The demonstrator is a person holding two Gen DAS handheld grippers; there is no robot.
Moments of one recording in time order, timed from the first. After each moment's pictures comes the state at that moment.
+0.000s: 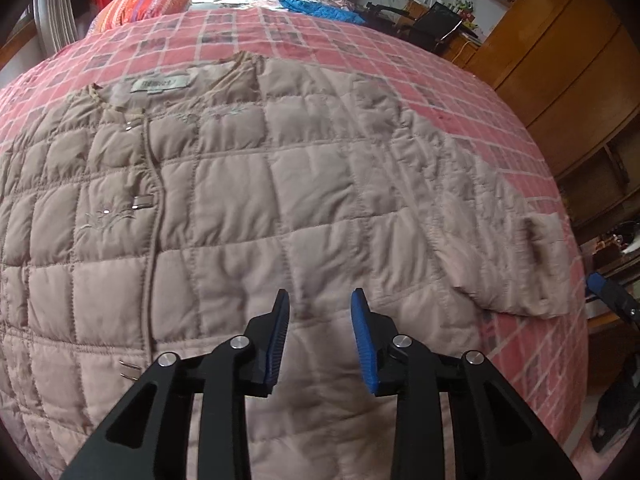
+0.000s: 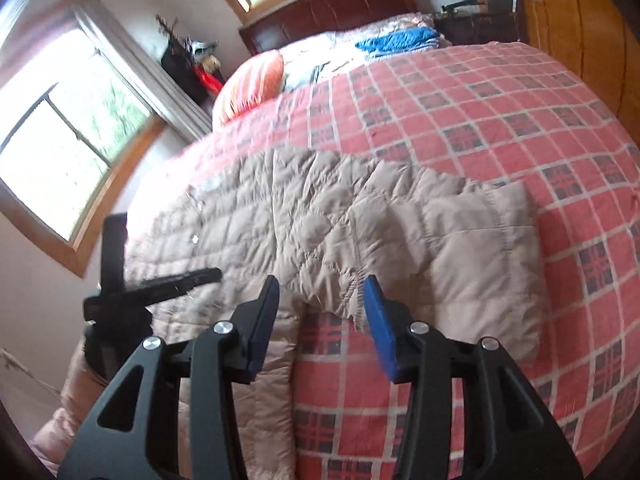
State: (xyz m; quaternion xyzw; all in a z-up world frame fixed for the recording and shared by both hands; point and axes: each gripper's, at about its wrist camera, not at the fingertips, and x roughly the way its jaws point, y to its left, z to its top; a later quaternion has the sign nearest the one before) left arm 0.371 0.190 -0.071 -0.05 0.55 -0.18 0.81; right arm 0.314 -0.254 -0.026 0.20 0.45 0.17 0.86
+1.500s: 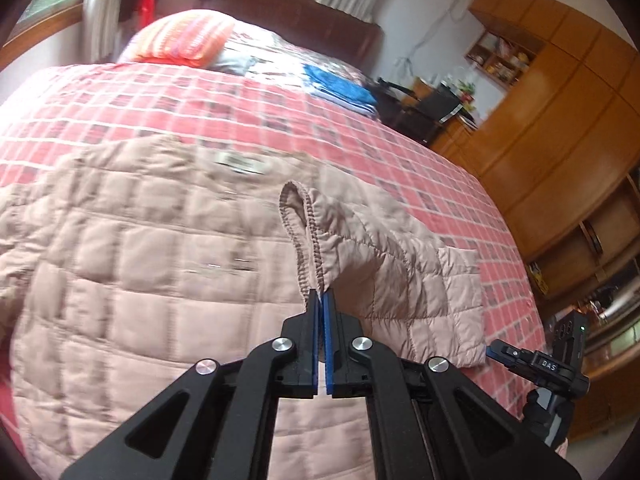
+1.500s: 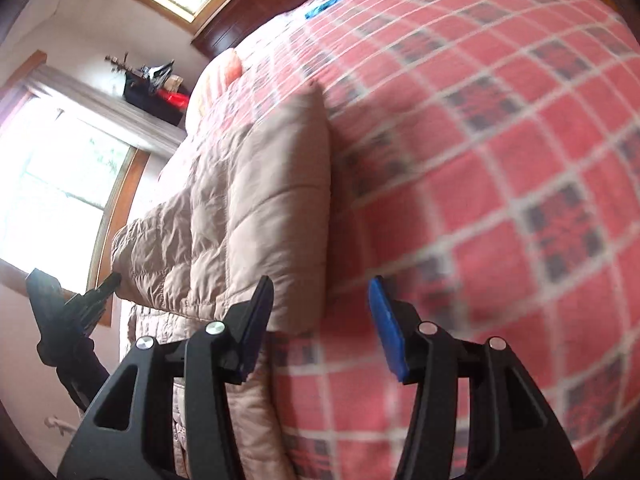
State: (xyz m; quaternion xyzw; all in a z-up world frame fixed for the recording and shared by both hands) left arm 0.349 0.292 -0.016 -0.15 0.45 -0.15 0.87; right arm 0.345 -0.251 -0.090 0.30 0.51 0.14 0.80
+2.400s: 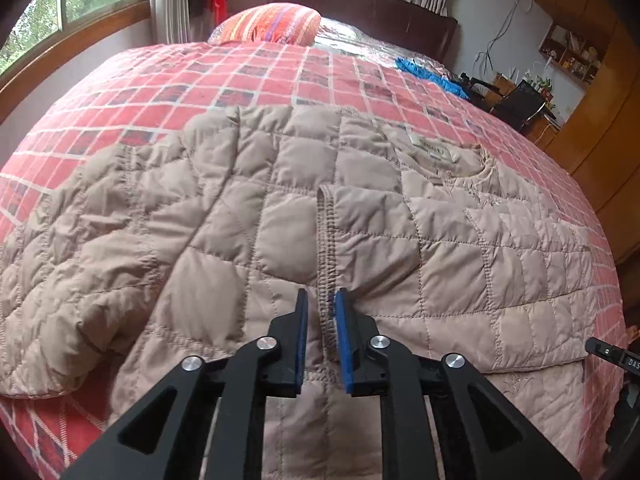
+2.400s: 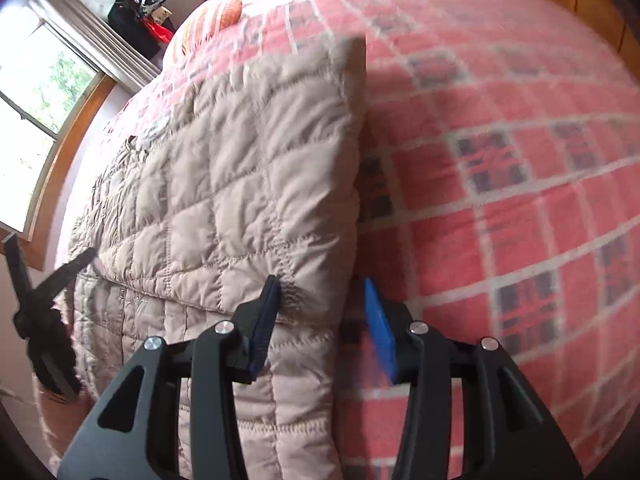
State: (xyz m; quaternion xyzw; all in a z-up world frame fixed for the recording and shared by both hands) left arm 0.355 0.406 -0.071 -0.09 0.47 0.00 0.88; right arm 0.380 -0.149 -0.061 0.13 0.55 0.09 0.82
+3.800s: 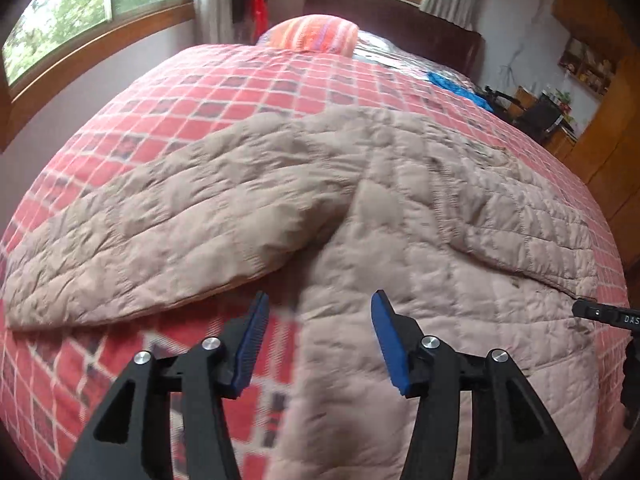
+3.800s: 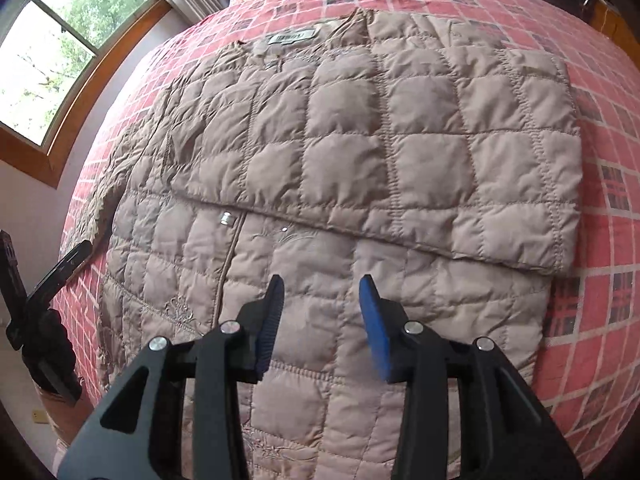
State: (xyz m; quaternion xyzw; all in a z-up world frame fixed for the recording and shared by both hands) left arm 0.232 0.514 -0.053 -0.11 0.47 0.05 0.87; right arm 0.352 0.022 -0.052 0.05 0.60 0.19 0.77
